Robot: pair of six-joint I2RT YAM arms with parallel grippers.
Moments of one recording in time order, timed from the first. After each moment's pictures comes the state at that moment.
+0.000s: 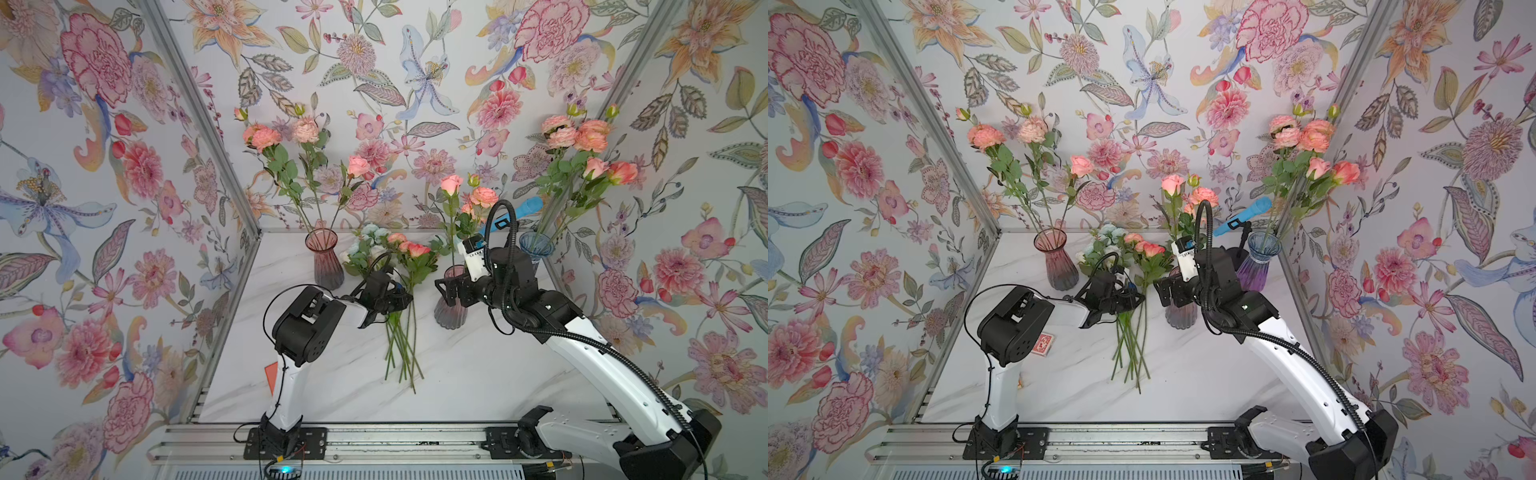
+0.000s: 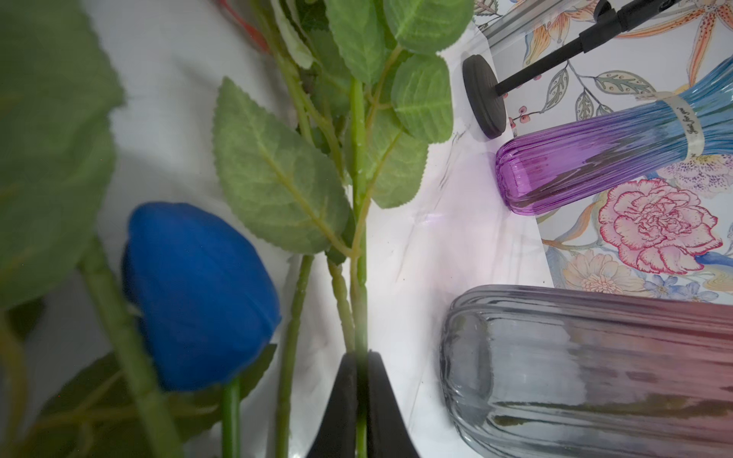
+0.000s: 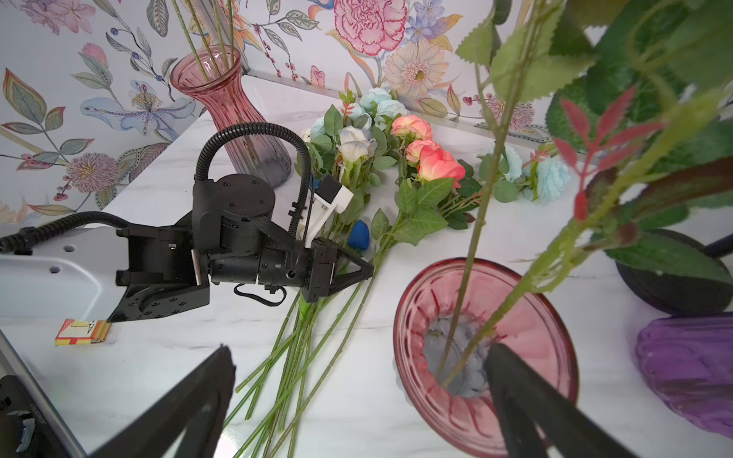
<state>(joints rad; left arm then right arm) -0.57 2.11 1.09 0.46 0.37 -0.74 0.57 1.15 1.18 -0.57 -0.05 0.12</state>
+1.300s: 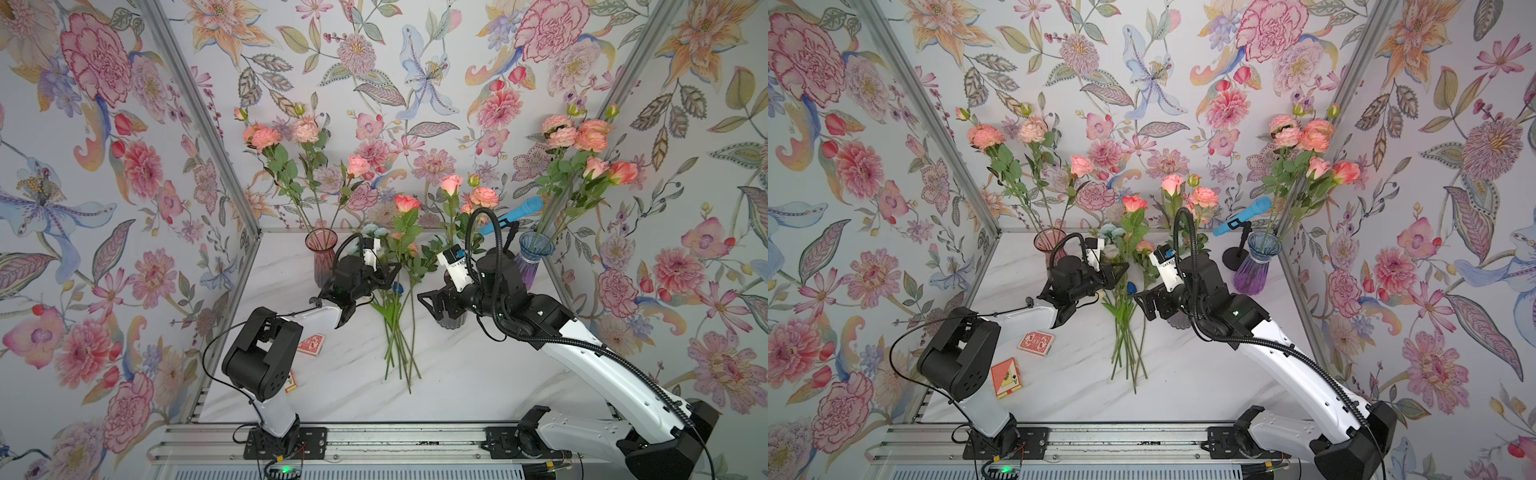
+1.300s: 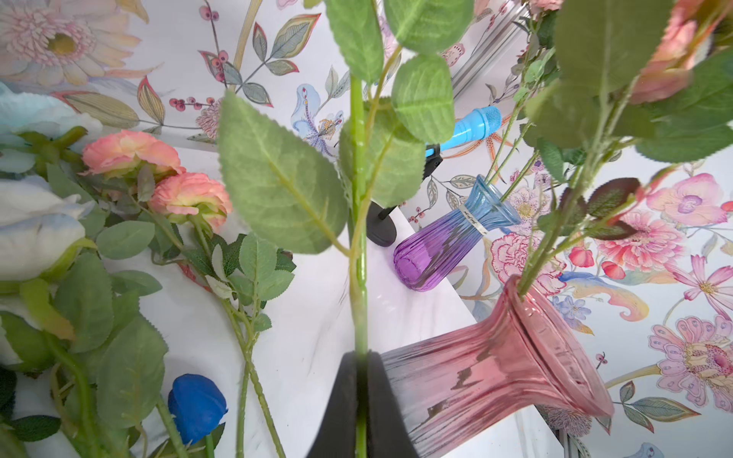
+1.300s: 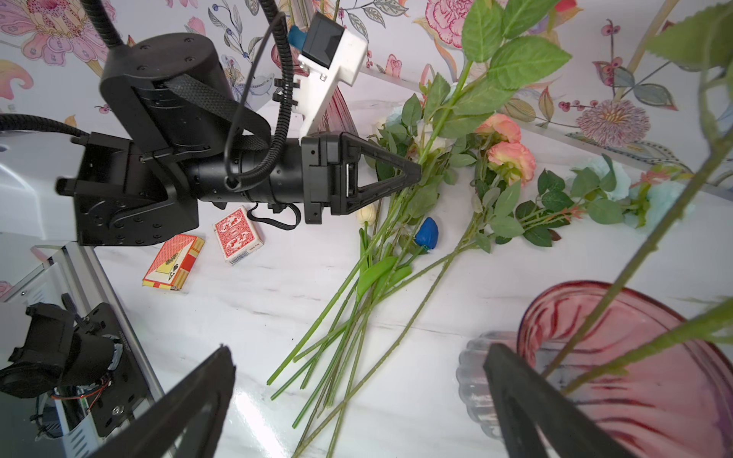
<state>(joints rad) -0.49 1.71 0.92 0.64 0.39 -0.61 0.71 1.17 1.19 -0.56 -0.12 0.12</state>
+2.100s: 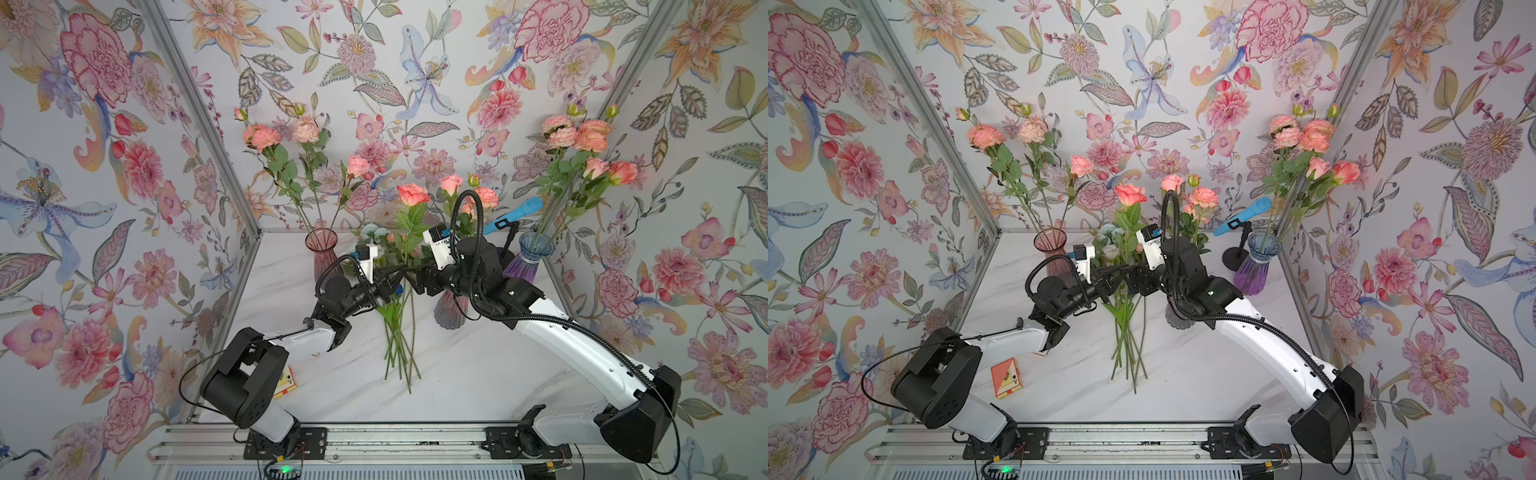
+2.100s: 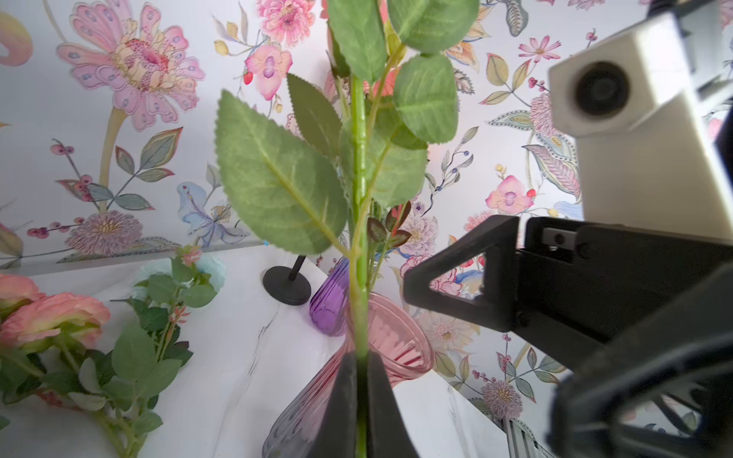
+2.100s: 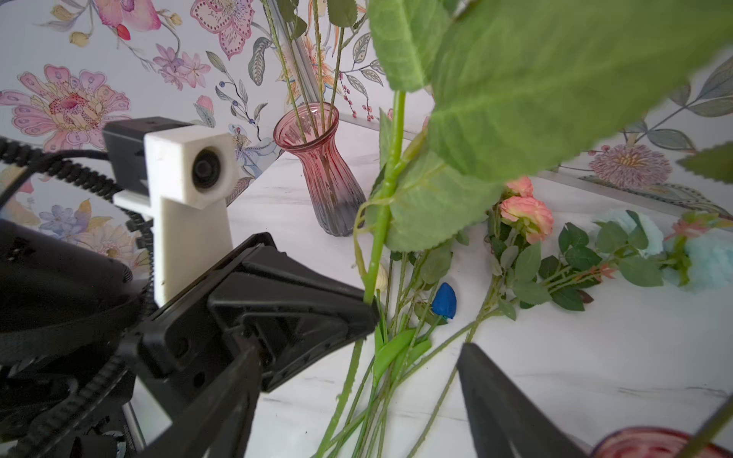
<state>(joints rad) -0.57 1.55 0.74 1.05 0.45 -0.62 0.72 1.36 1.31 -0.36 -0.10 0.22</state>
